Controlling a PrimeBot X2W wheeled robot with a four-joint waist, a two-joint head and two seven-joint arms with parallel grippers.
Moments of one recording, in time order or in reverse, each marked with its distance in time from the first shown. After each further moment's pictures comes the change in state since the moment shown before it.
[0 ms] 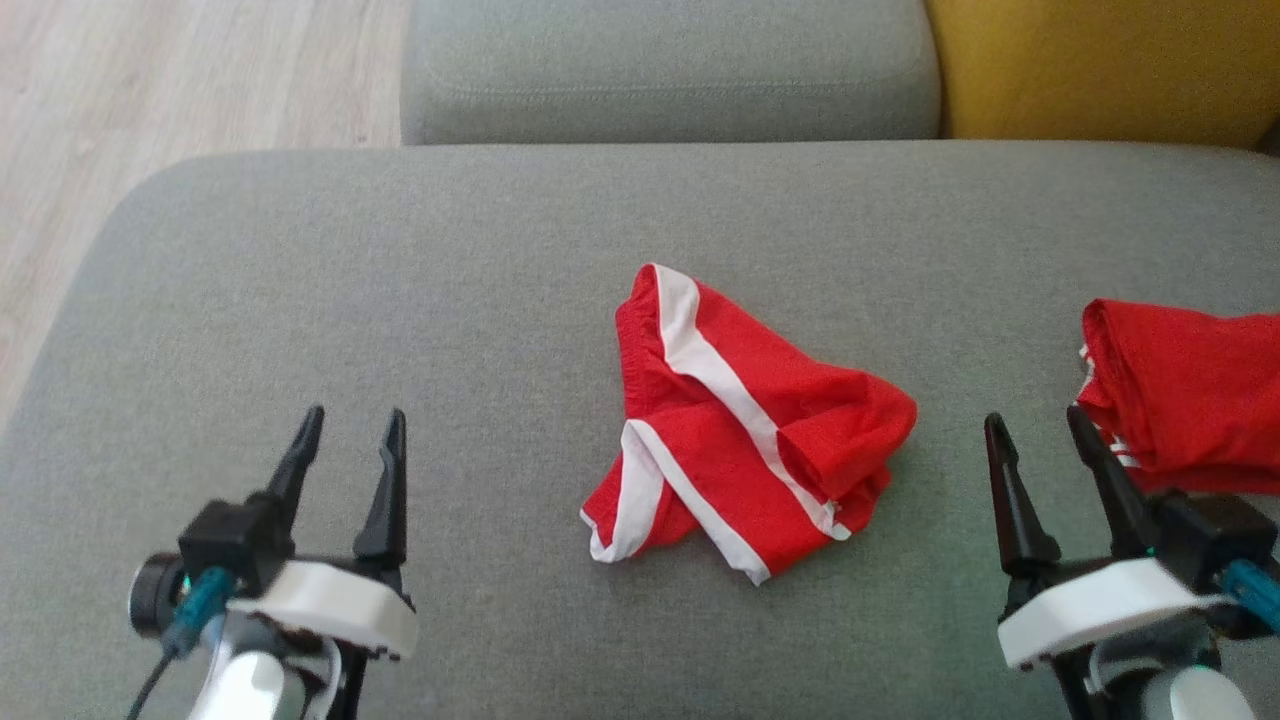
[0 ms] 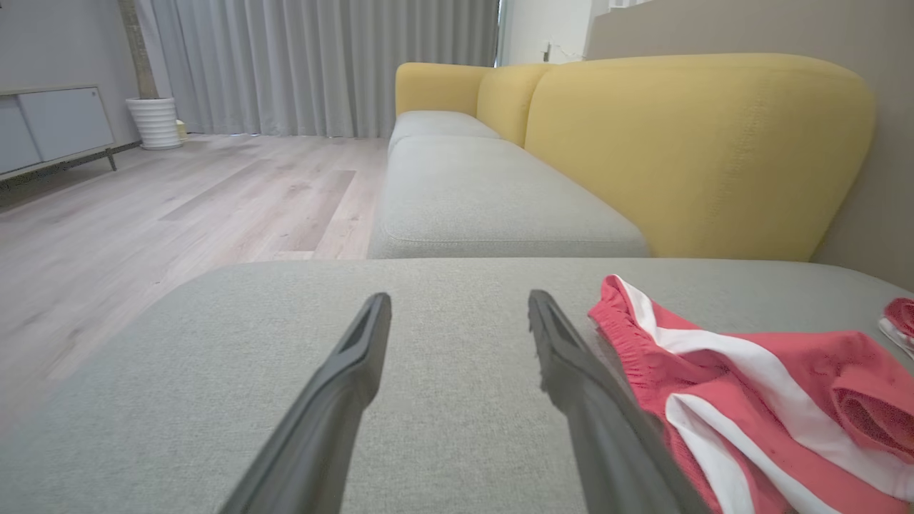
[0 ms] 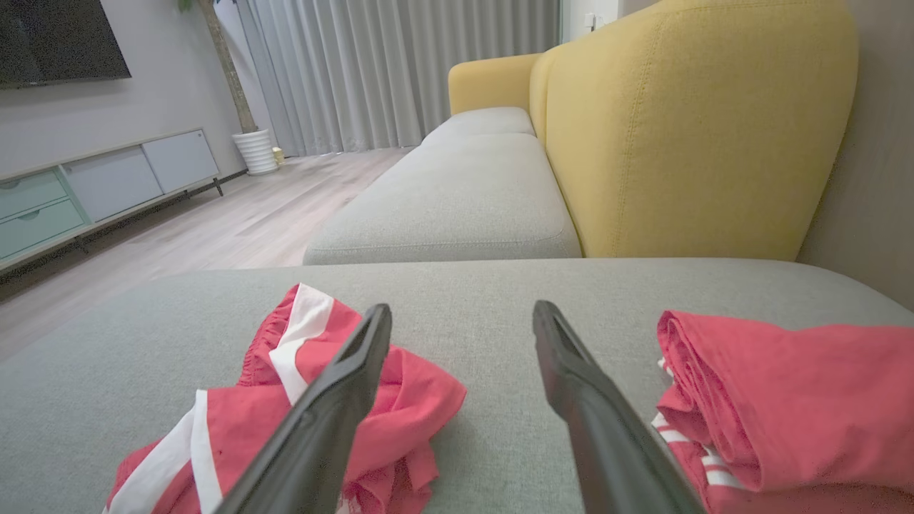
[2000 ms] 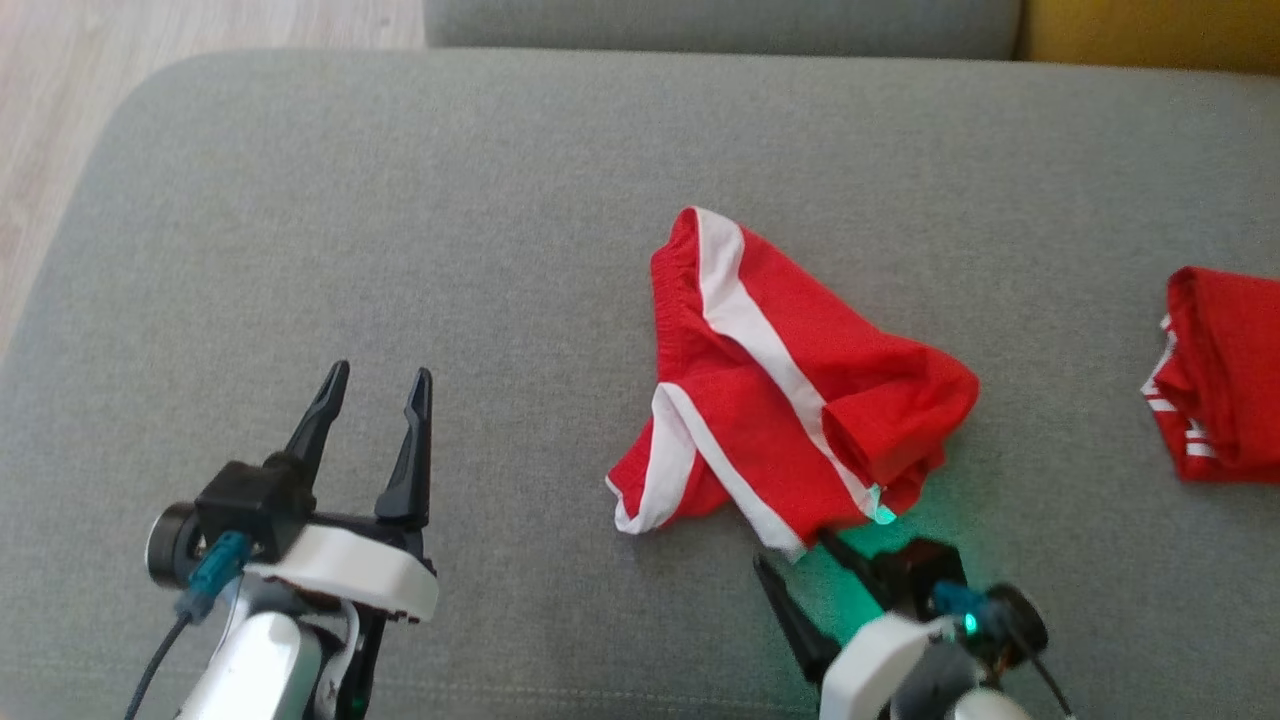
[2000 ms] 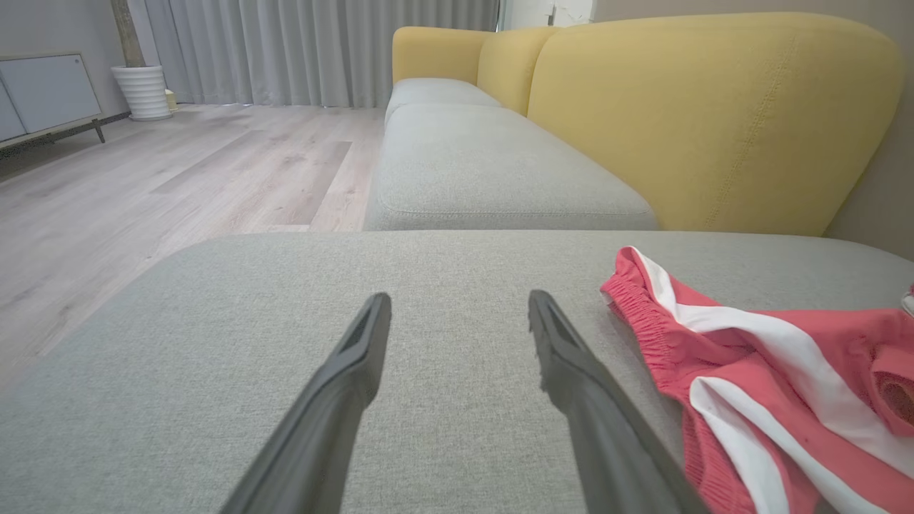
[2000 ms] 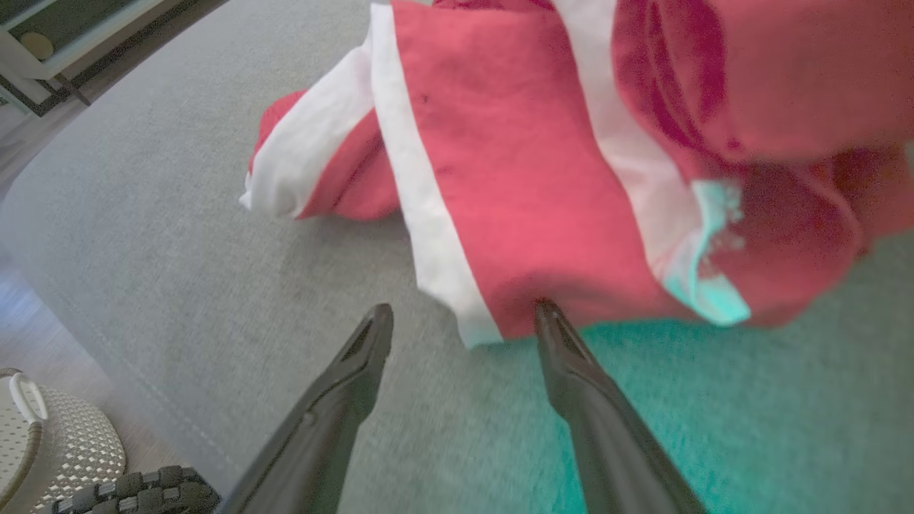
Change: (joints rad) left arm -0.061 0.003 -0.043 -0.024 0.000 0.000 0.001; right arm -0.079 -0.001 0.375 0.345 -0.025 0.000 0.067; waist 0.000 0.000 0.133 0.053
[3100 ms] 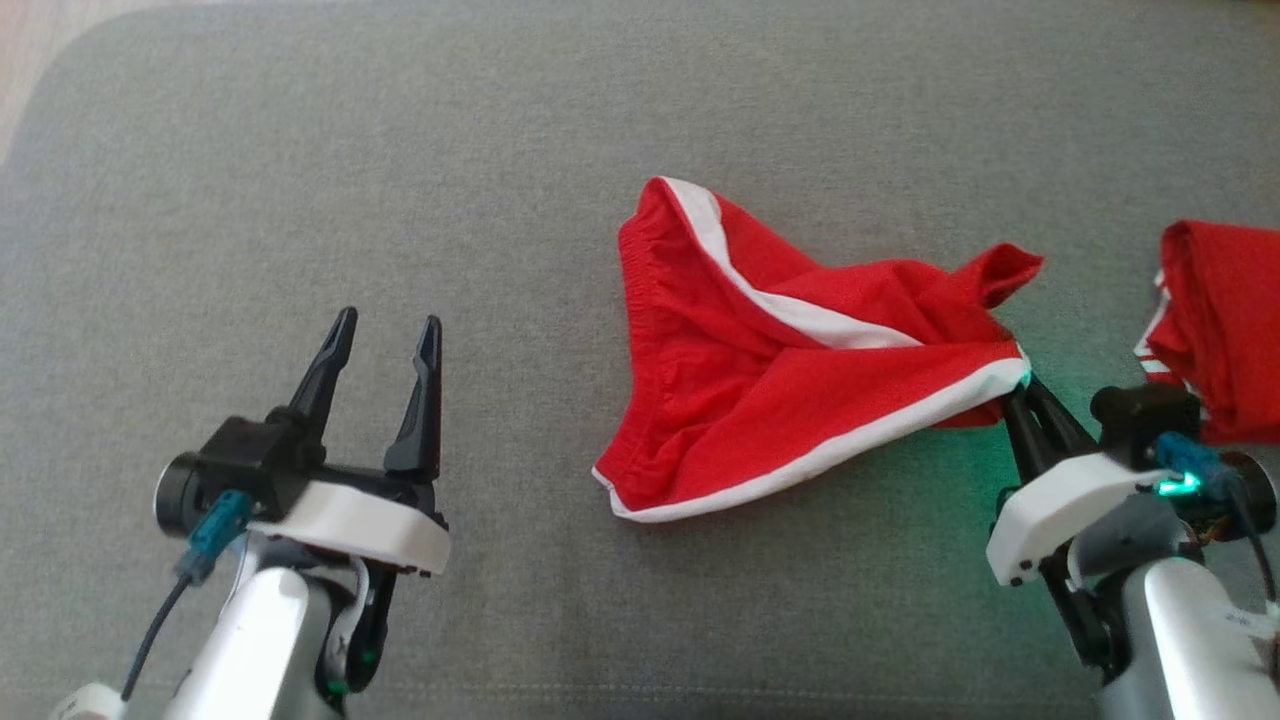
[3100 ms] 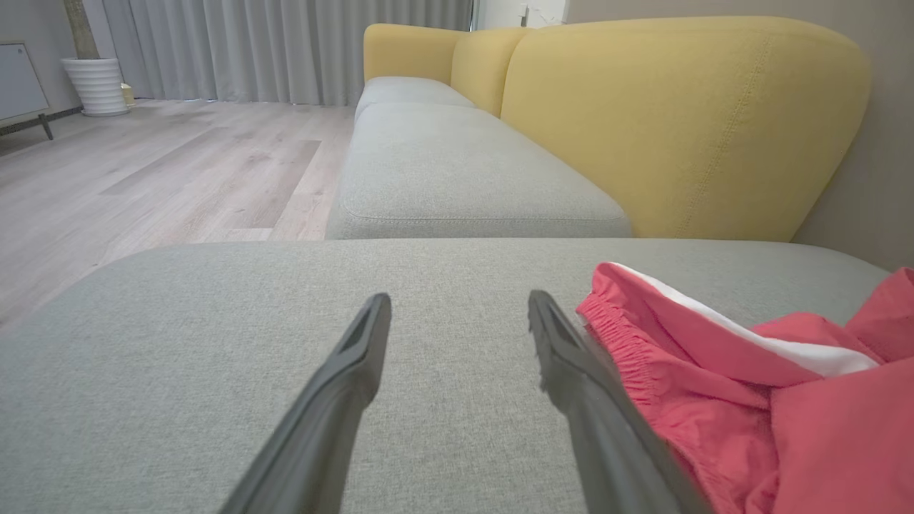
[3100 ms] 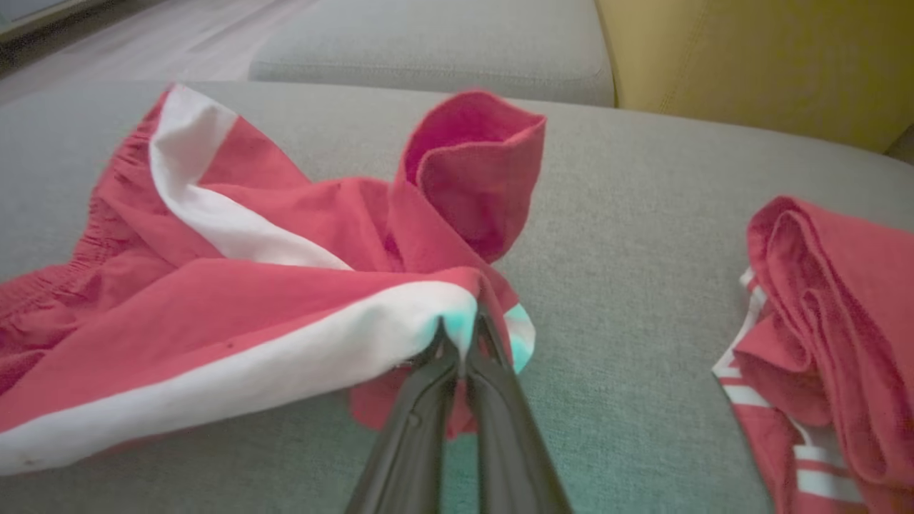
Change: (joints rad) left arm -0.067 -0.058 0.043 0.015 0.036 -0.053 -0.002; right arm -0.130 -0.058 -0.342 -0.157 -0.071 0.000 0.085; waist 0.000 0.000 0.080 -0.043
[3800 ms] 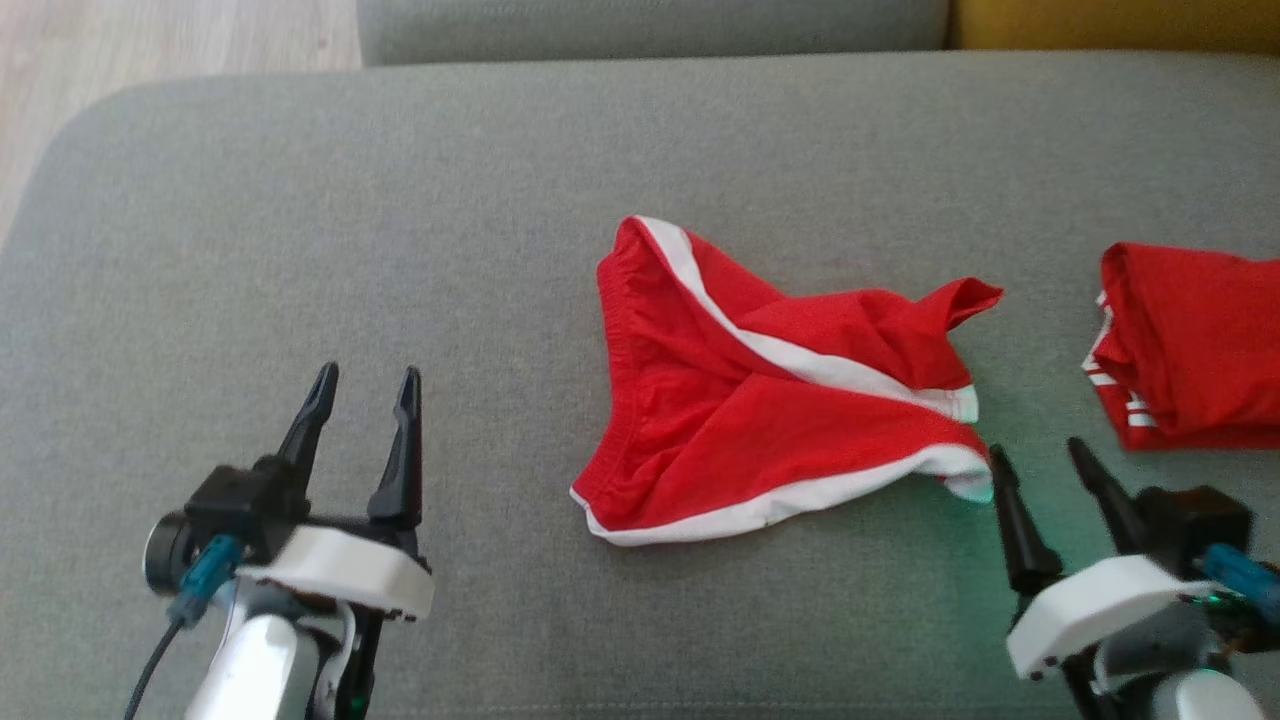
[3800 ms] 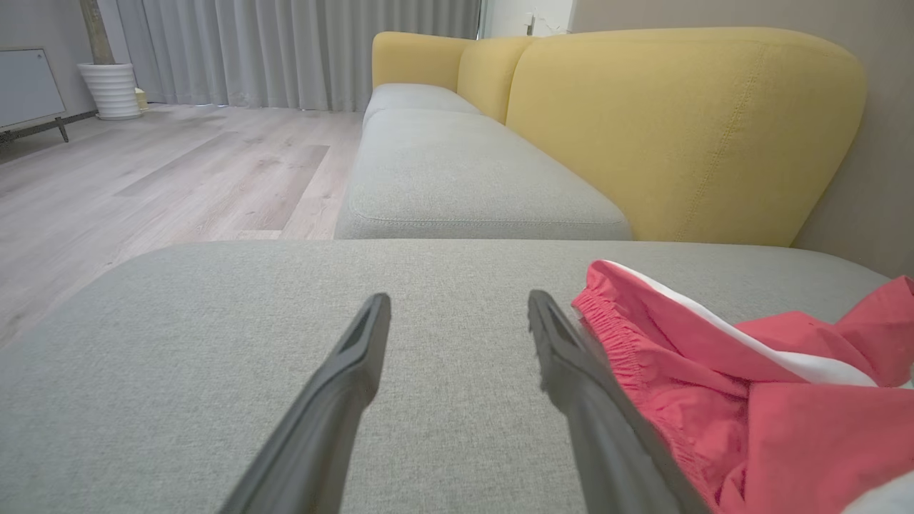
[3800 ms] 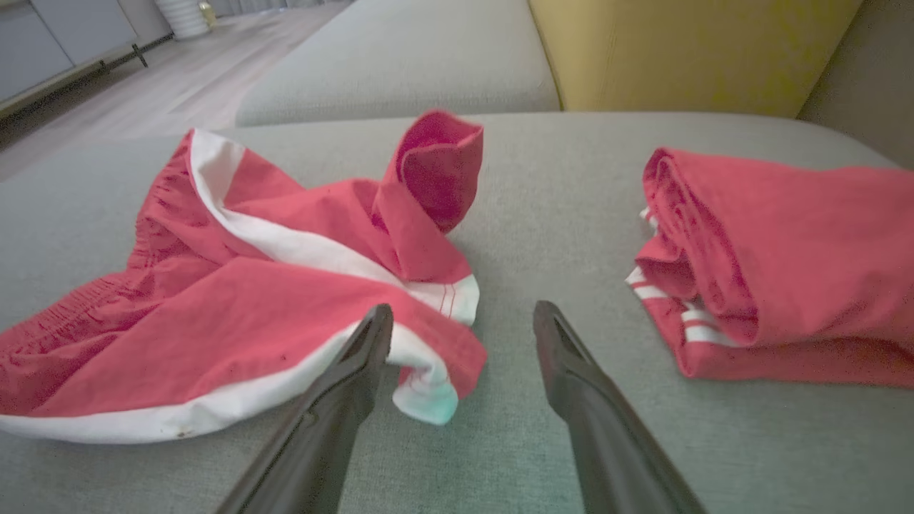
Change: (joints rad) left arm 0.075 -0.018 0.052 0.020 0.018 -0.009 0.000; right arm 0.204 0.053 -0.057 -0.136 0.049 0.000 -0.029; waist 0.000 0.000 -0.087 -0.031
